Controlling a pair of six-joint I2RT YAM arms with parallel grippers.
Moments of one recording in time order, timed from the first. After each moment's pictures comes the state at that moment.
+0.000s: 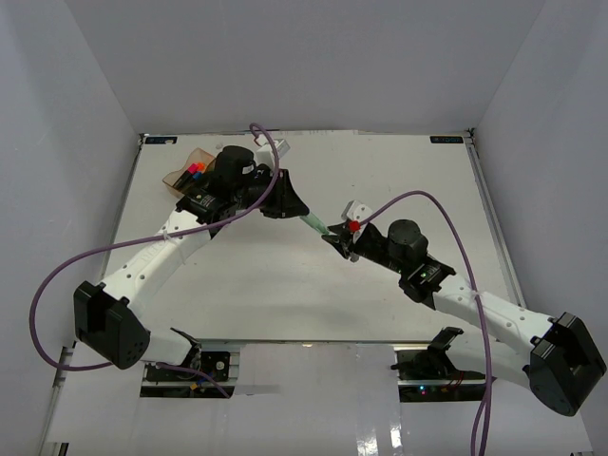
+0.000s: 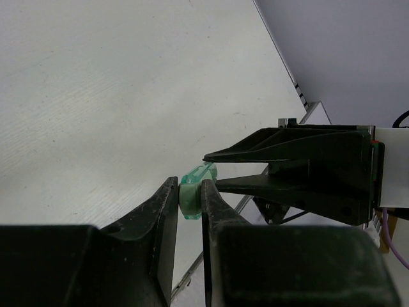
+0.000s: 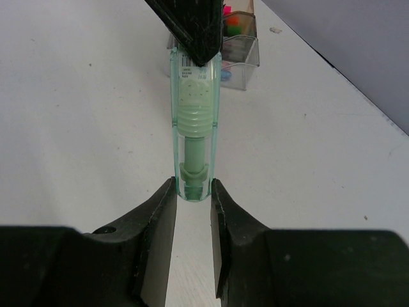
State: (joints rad) left arm -0.55 1.37 1.27 -0.41 0.52 -0.43; right arm 0.77 1.03 0.56 0.39 -0.28 -0.22
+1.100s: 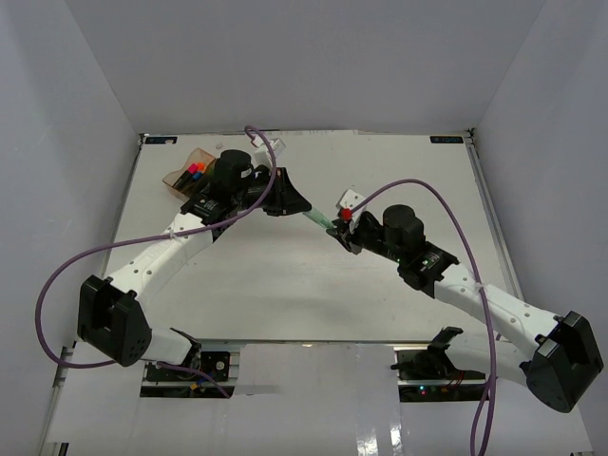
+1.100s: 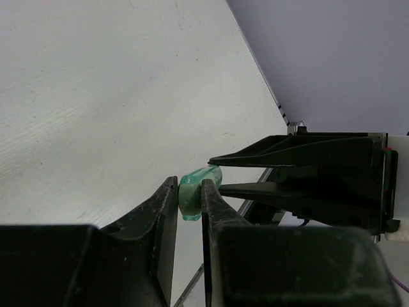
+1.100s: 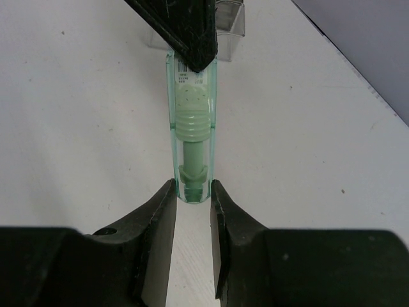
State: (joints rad) left arm -0.52 1.39 1.17 -0.20 0.57 -0.52; right arm 0.75 1.06 0.71 0.14 -0.24 -0.28
